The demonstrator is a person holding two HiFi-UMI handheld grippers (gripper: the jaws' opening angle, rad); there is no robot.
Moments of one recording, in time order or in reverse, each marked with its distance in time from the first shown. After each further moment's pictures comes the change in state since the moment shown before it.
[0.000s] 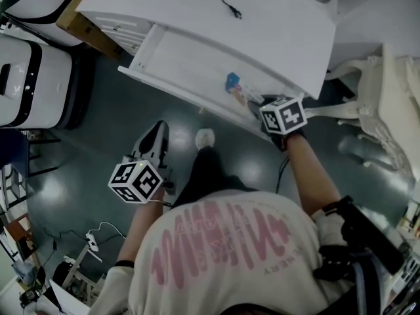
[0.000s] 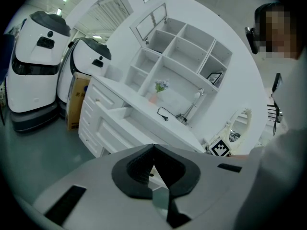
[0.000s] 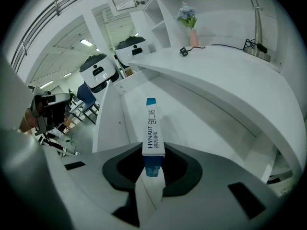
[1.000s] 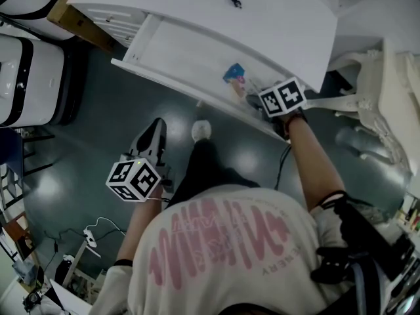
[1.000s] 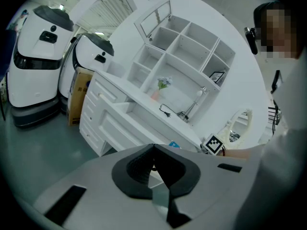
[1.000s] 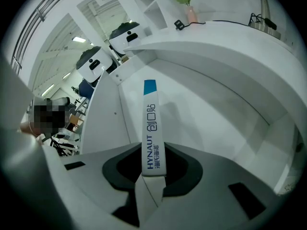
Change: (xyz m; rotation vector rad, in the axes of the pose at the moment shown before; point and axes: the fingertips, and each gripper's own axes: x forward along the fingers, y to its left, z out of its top) left arm 0.004 0.021 -0.020 -0.033 0.030 0.003; right arm 0.034 -0.006 -0.021 0.061 0.184 0.094
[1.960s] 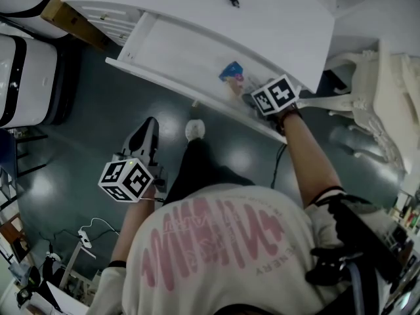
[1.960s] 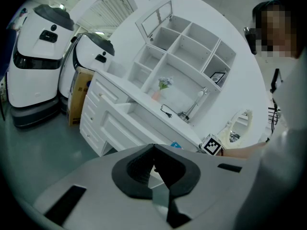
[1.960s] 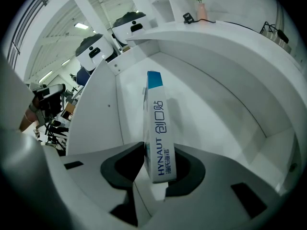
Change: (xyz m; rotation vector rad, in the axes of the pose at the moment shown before) left arm -0.001 0.001 0.007 0.000 0.001 -0.002; right arm 0.002 -0.012 -0.003 -0.092 0.075 -0.058
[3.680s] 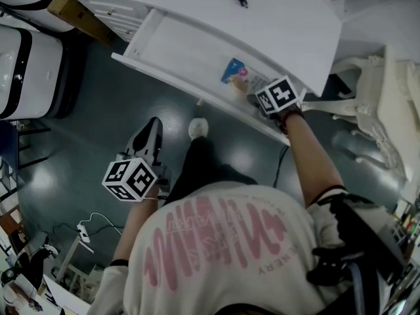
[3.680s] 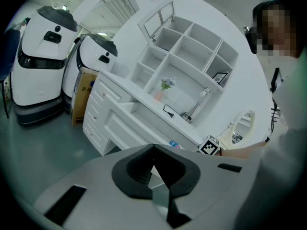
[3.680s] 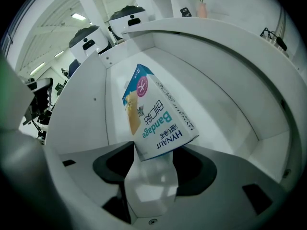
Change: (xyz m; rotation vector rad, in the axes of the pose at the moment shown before) left arm -0.006 0.001 -0.007 -0.016 -0.008 0.028; right arm 0.009 -0.025 -0.006 -0.023 0.036 -0.109
